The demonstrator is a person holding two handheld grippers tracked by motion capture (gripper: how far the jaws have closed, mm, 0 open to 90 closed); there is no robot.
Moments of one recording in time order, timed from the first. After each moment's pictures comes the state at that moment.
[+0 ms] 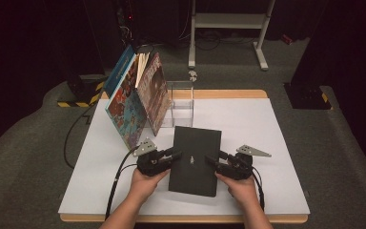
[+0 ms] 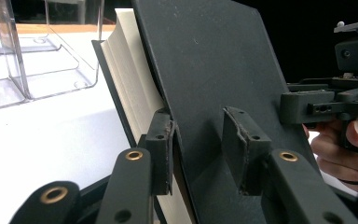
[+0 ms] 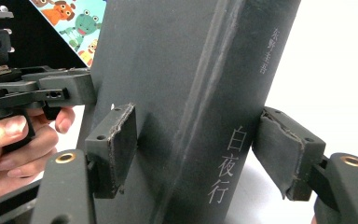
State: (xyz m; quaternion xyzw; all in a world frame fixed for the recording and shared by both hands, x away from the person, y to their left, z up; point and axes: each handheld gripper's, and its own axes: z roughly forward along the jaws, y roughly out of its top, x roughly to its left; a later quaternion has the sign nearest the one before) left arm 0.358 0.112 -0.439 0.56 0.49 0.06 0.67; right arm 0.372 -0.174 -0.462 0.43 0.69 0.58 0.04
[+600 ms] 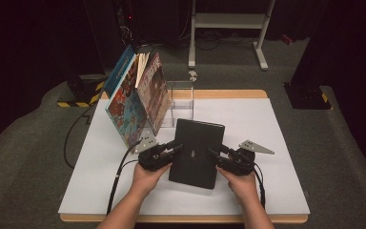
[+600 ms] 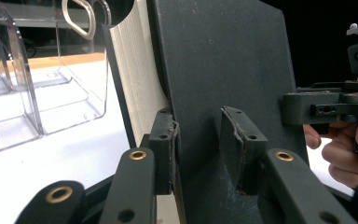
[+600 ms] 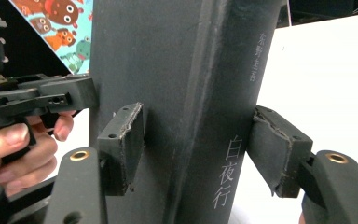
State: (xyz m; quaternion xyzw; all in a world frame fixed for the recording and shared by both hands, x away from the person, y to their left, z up) left arm 0.368 0.106 -0.425 0.55 0.47 0.09 0.68; right arm 0.377 -0.174 -0.446 0.43 0.68 0.59 0.07
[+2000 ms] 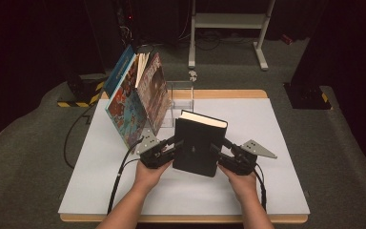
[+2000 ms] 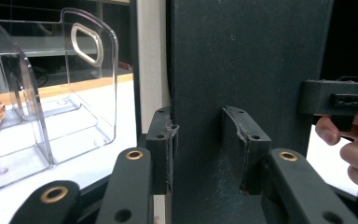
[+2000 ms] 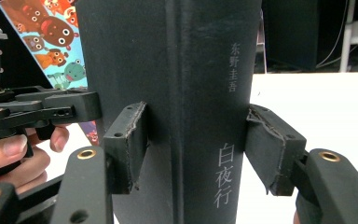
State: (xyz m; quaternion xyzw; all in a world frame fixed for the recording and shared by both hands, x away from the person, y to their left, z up) left arm 0.374 0.105 -0.432 0.55 0.44 0.13 0.70; right arm 0.371 -0.173 -0.437 0.40 0.66 0.61 0.16
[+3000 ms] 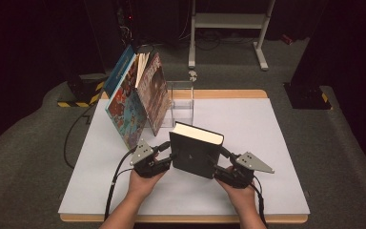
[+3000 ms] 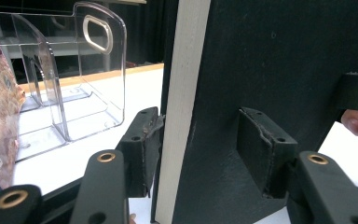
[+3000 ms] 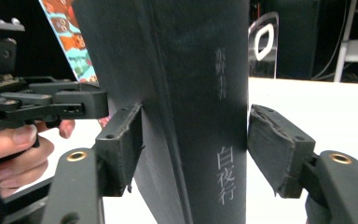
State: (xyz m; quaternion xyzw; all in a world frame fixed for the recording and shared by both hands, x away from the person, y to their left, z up) left arm 0.351 0.118 -0.441 0.55 0.44 0.14 0.70; right arm 0.335 -0.160 -0.437 0.38 0.67 0.61 0.19
